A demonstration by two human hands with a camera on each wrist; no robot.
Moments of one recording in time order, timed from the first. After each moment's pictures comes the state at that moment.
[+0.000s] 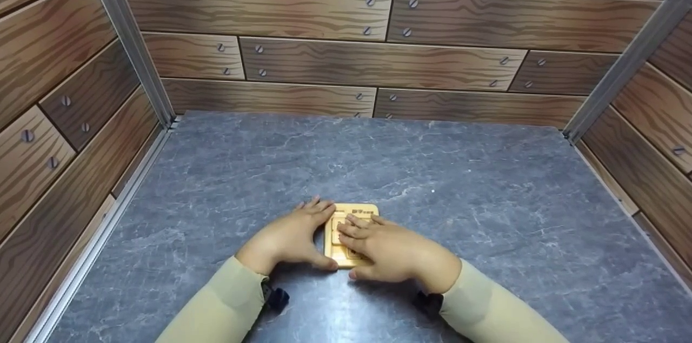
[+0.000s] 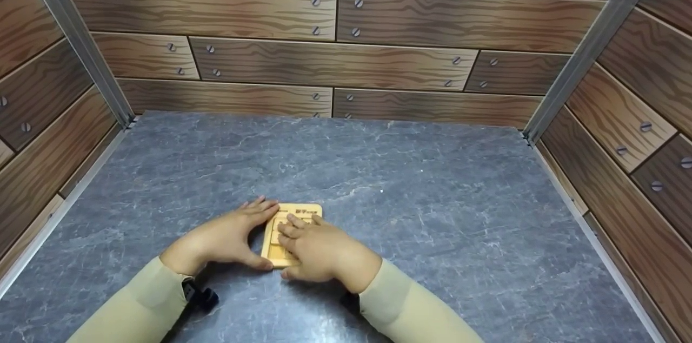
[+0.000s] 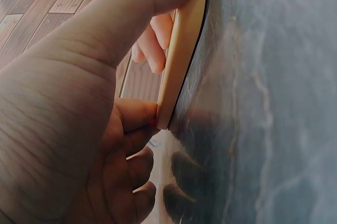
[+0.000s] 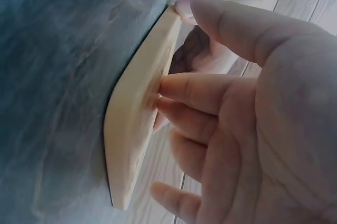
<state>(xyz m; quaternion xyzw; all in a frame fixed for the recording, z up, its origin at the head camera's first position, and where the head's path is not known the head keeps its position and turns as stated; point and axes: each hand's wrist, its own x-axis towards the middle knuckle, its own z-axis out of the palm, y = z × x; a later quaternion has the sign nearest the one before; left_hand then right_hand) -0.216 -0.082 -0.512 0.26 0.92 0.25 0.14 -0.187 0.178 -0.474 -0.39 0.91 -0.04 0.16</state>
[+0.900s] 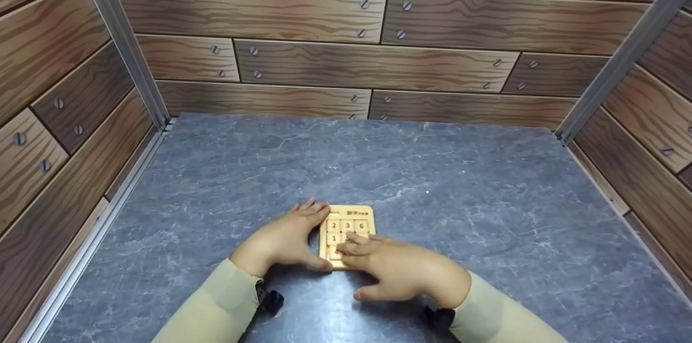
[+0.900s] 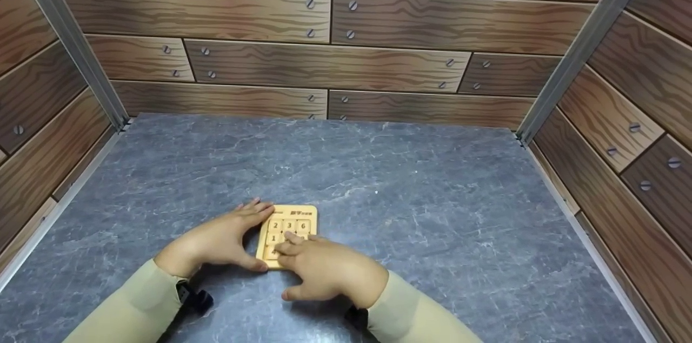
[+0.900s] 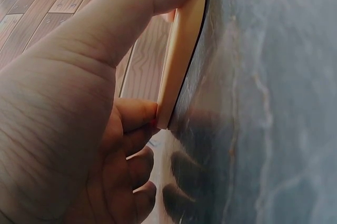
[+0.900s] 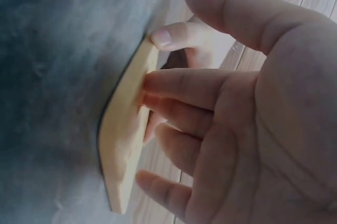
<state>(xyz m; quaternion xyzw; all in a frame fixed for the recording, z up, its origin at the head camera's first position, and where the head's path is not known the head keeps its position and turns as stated) -0.217 -0.081 -0.514 0.25 0.93 0.25 0.14 -0.162 0.189 -0.466 -0.41 0.89 -0.03 0.19</state>
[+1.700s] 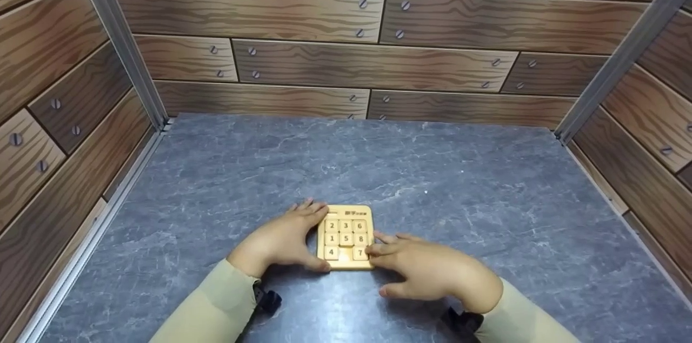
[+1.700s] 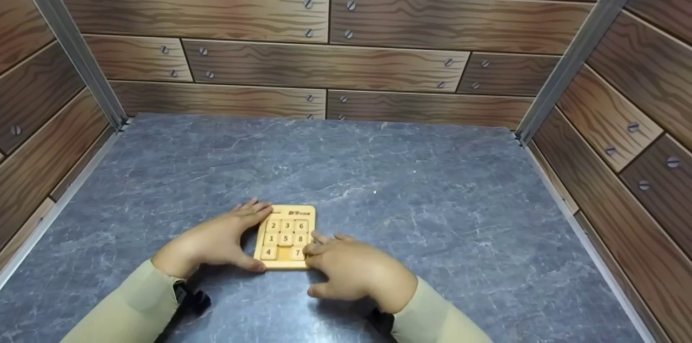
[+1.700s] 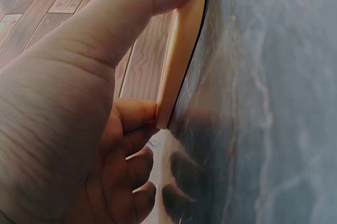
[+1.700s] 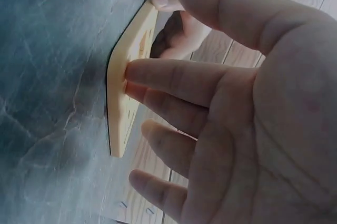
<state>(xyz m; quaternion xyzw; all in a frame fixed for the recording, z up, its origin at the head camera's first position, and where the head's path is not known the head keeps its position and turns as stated) -0.216 -0.080 -0.515 0.24 0.93 0.25 0.15 -0.156 0.234 -0.457 -0.37 0.90 -0.07 0.19</state>
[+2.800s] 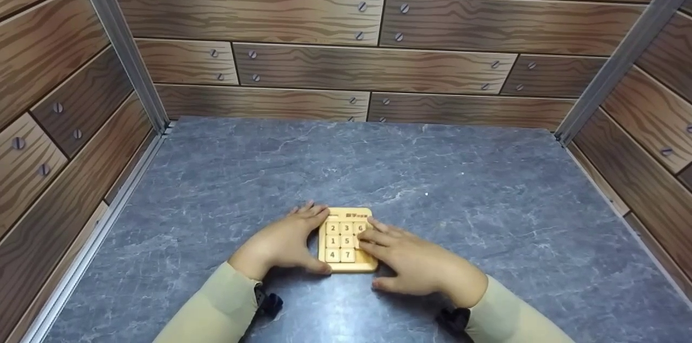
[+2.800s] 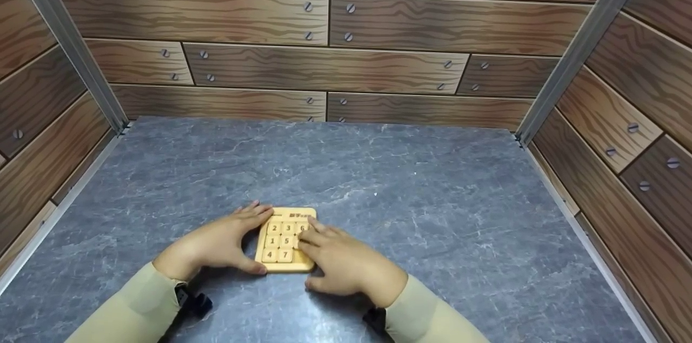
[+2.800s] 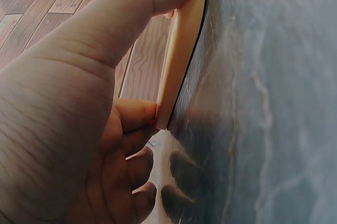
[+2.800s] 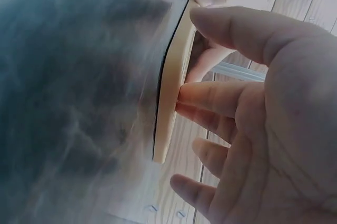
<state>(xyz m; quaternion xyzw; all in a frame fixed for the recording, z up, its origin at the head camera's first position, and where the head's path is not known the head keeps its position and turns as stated) -0.217 -0.080 -0.513 0.25 0.92 0.25 0.15 -0.176 0.228 -0.486 -0.37 0.92 -0.08 0.14</state>
